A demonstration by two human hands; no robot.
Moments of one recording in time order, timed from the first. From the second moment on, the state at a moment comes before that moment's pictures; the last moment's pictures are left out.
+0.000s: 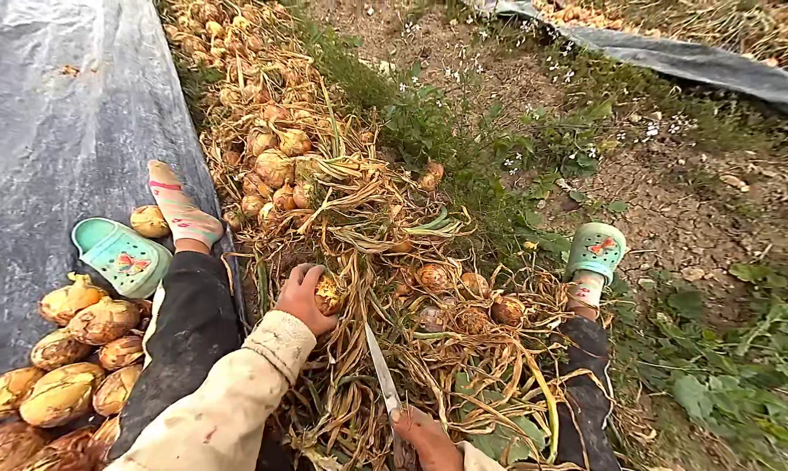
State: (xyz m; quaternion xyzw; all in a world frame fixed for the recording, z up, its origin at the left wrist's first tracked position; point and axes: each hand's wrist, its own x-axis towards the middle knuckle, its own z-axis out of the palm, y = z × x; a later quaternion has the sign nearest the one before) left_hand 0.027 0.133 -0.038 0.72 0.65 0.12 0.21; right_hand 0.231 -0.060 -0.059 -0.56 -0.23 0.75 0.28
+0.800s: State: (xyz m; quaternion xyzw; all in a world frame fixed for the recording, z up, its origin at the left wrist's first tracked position) left_hand 0.026 0.036 -0.016 0.79 0.54 0.29 0.06; right_hand 0.219 -0.018 -0.022 -0.52 -0.49 0.62 0.32
